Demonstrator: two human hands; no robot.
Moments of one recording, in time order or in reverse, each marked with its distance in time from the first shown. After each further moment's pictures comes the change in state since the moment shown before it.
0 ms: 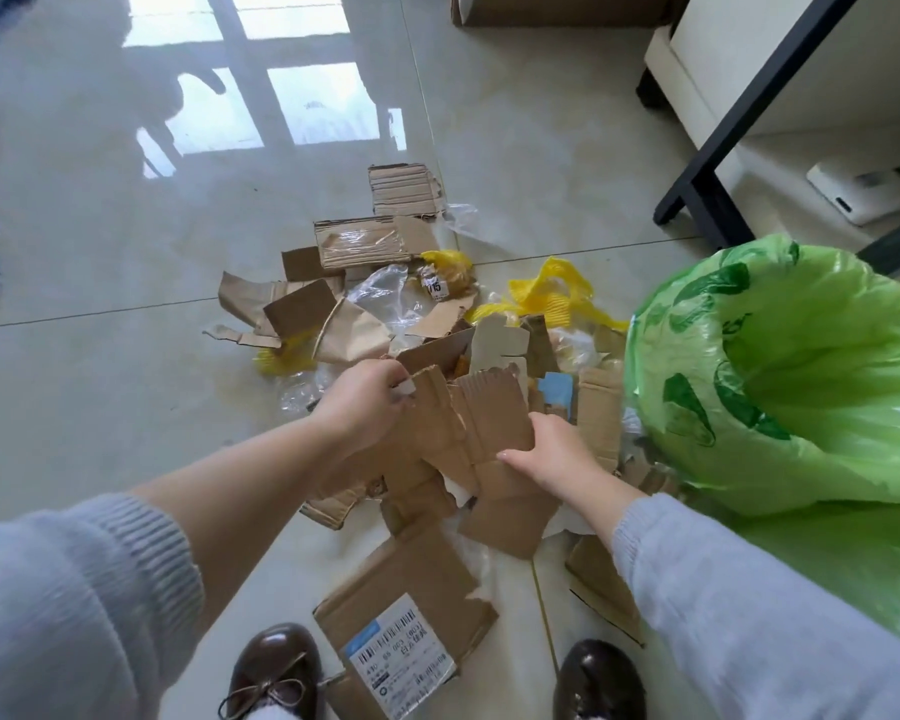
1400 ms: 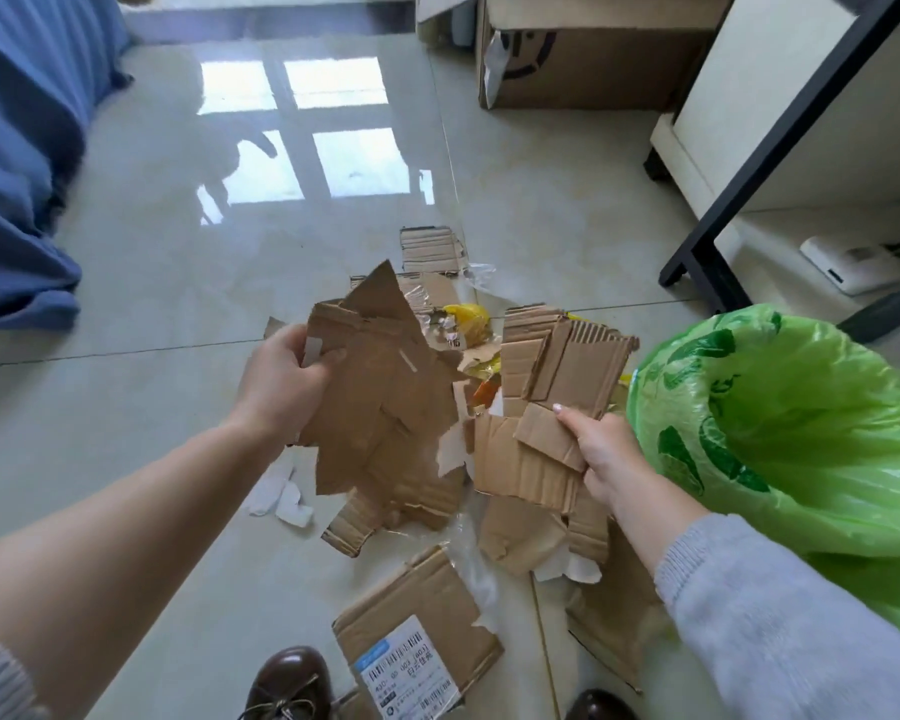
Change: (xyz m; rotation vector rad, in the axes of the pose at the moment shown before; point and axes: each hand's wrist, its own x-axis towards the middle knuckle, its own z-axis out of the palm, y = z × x) left_hand -0.051 -0.003 -0.099 -0.659 0.459 -0.152; right_hand -0.014 -0.032 -0.063 1.100 0.216 0.216
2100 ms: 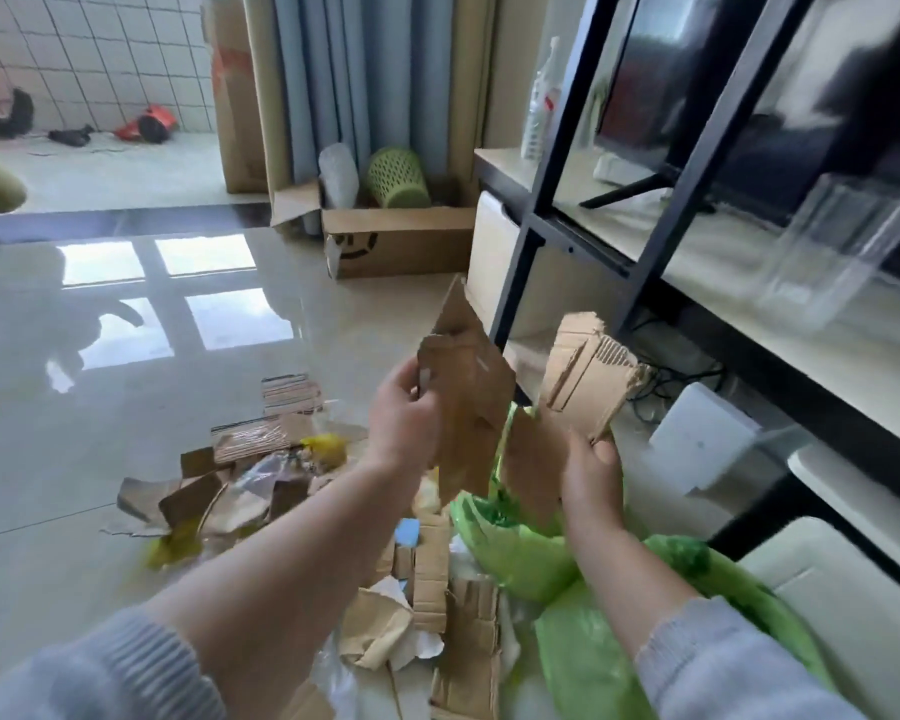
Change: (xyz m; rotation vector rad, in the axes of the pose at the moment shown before) left_hand -0.132 0.218 0.139 -0.495 -0.289 0.262; right_hand -0.140 -0.108 -0.159 0.150 0.415 -0.458
